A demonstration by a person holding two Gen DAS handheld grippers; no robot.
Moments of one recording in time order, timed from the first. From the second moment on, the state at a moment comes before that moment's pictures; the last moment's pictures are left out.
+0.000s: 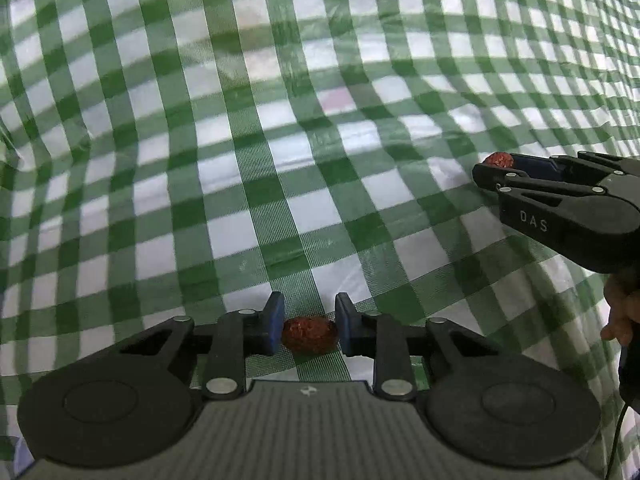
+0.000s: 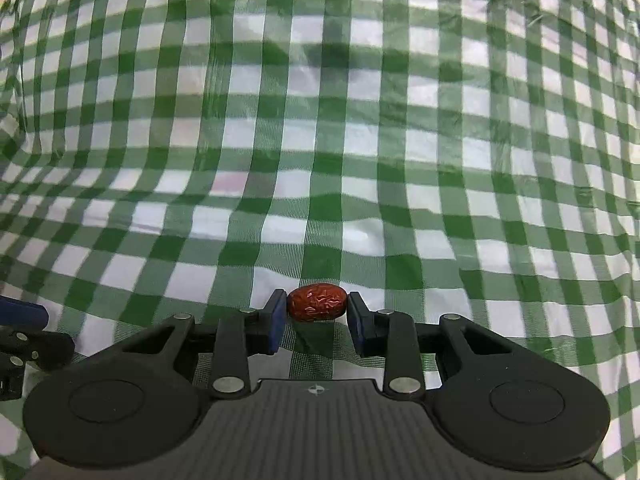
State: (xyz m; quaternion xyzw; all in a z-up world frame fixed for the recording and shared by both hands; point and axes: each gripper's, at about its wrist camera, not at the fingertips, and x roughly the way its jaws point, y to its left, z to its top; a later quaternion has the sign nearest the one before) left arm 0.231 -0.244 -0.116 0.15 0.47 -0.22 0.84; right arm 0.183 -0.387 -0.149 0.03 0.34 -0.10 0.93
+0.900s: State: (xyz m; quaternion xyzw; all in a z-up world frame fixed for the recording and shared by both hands) left arm 0.208 -0.223 -0.115 0.16 0.47 -0.26 0.83; right arm 0.072 -0.378 -0.123 0.09 0.34 -0.10 0.93
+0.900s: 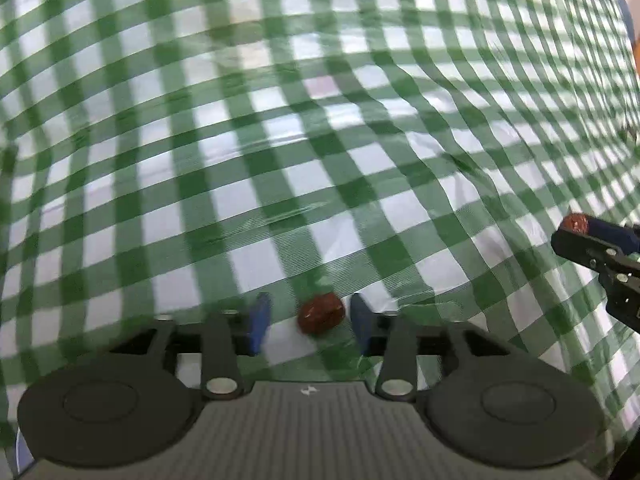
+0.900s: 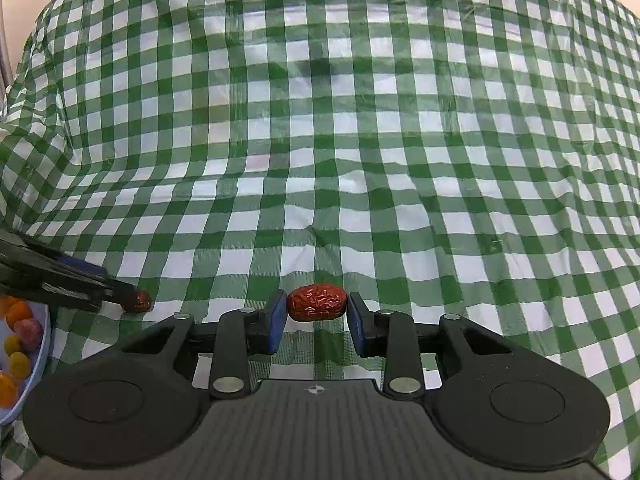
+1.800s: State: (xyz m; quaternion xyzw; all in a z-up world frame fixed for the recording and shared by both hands) left arm 0.022 -0.031 -0.002 0.08 0.48 -0.11 0.87; right arm -0.045 -0.231 -0.039 0.08 0.33 0.08 0.94
